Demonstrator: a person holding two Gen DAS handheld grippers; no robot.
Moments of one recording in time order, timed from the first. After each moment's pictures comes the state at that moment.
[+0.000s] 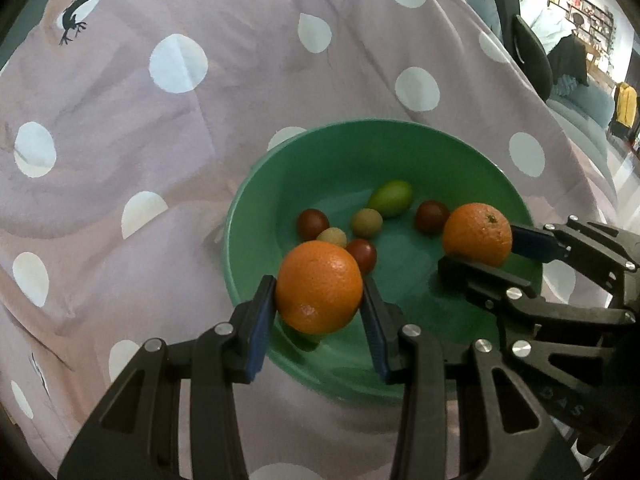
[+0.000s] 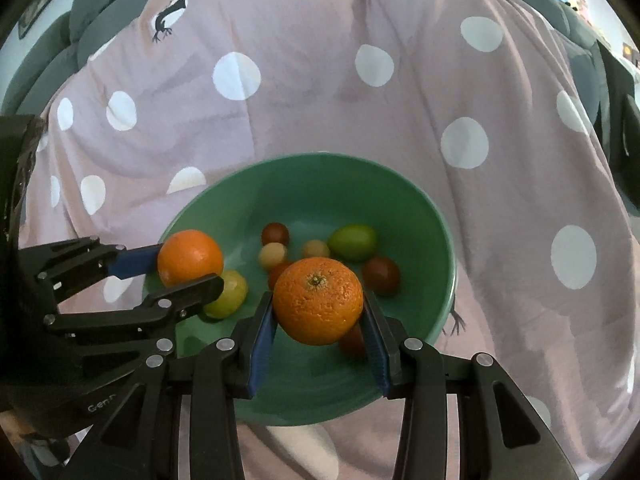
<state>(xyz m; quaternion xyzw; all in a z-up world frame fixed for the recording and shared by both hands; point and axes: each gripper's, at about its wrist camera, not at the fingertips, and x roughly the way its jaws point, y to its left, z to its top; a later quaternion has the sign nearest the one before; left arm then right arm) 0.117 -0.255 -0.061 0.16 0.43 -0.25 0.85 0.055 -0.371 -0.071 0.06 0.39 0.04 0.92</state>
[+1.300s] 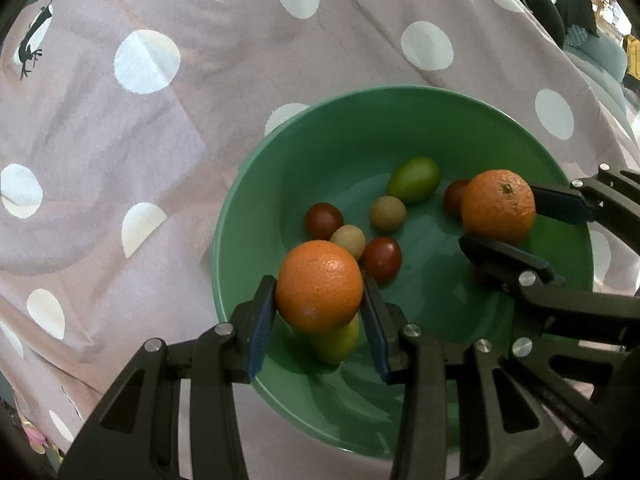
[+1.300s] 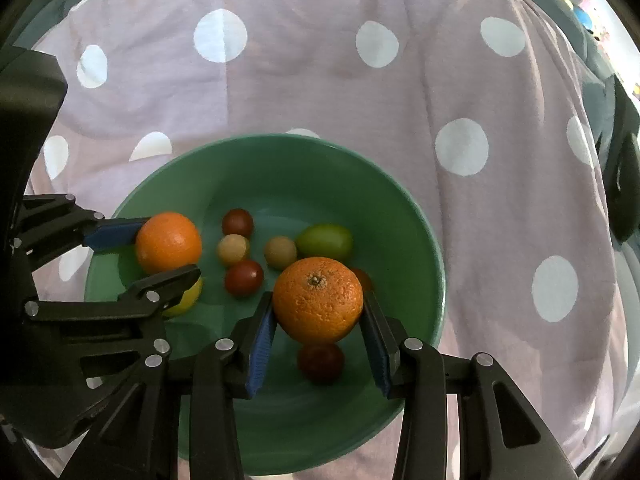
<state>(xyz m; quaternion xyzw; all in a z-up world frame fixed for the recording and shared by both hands) 0.142 -0.281 -0.080 0.24 0.46 -0.23 0.82 0.083 -0.372 -0.084 -0.01 0.44 0.00 0.90</state>
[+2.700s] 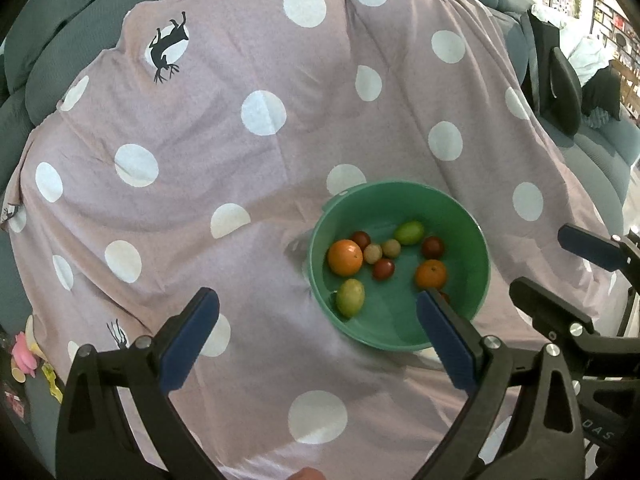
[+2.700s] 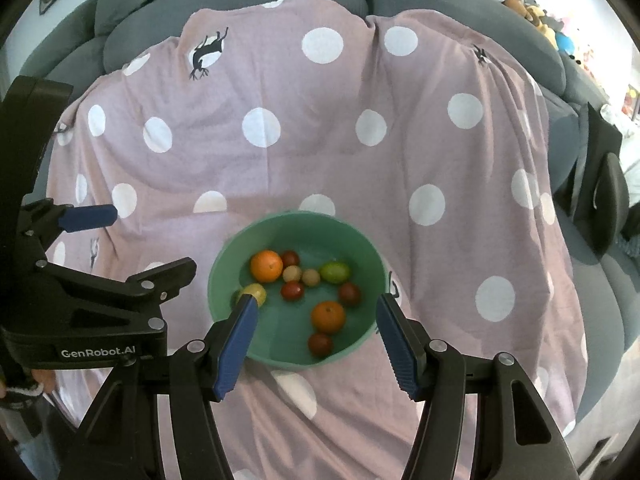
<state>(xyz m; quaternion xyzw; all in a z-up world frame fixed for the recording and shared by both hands) 0.086 -0.231 0.048 0.15 0.43 -0.16 0.87 0.000 -0.371 0.038 0.01 0.39 0.02 0.92</state>
